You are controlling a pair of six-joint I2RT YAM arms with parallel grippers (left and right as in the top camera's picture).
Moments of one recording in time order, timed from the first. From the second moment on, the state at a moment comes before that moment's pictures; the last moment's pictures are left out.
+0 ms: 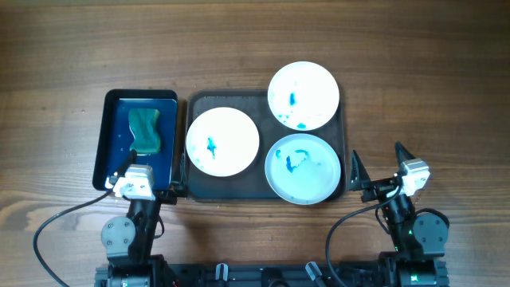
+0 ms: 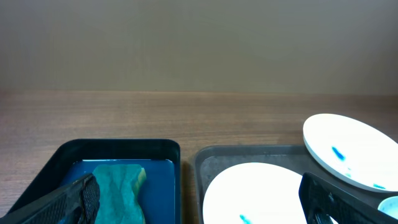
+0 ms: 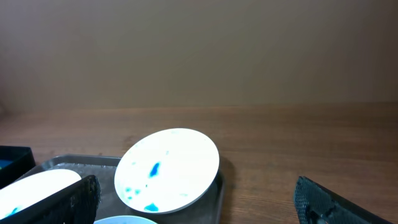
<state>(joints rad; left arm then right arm) 0.07 0.01 0.01 -0.06 0.19 -0.06 0.01 0.02 0.01 0.02 -0.21 0.12</state>
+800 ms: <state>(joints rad) 0.07 0.01 0.01 -0.05 0.19 -0.06 0.01 0.02 0.01 0.01 -0.20 0.12</state>
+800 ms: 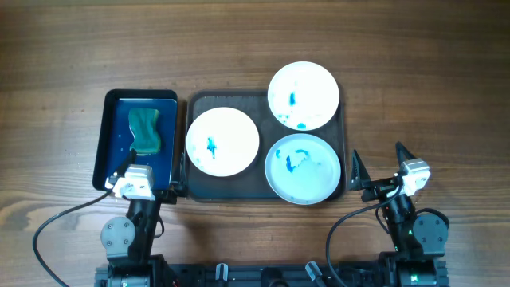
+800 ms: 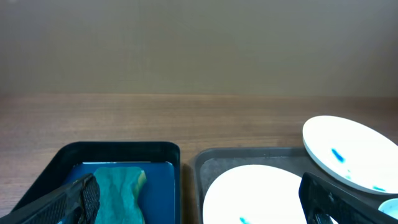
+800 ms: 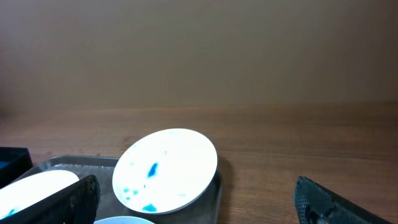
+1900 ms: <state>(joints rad) 0.07 1.04 1.12 -0.98 0.41 -0.06 0.01 1.20 1.29 -1.01 -0.37 0.29</state>
